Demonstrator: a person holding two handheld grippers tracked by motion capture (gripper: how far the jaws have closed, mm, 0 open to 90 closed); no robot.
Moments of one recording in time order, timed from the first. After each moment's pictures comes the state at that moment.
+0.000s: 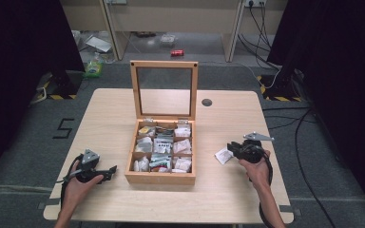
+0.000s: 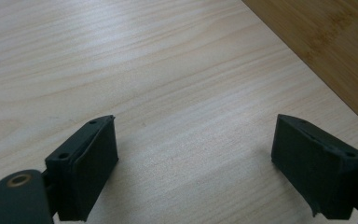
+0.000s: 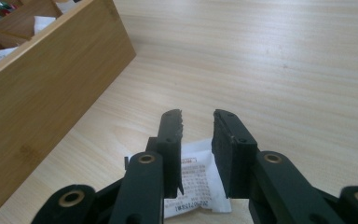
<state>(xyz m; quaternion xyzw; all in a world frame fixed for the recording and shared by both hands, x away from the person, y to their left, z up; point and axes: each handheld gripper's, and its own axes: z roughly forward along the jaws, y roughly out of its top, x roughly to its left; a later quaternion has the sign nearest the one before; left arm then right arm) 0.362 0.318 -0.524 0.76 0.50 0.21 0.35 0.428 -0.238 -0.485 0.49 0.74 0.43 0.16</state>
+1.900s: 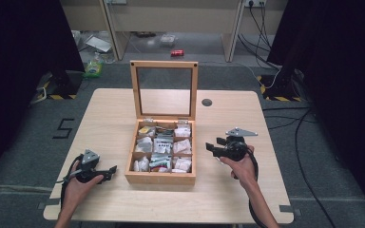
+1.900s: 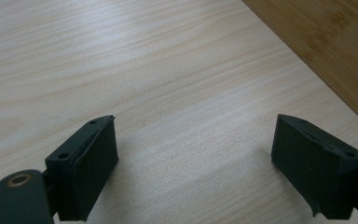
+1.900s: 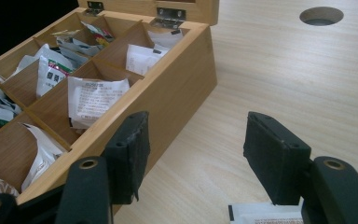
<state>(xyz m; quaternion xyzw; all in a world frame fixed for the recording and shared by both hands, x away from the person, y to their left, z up) 0.362 0.318 -0.525 0.76 0.50 0.21 0.35 0.425 -0.180 -0.461 0.44 0.76 0.46 0.12</state>
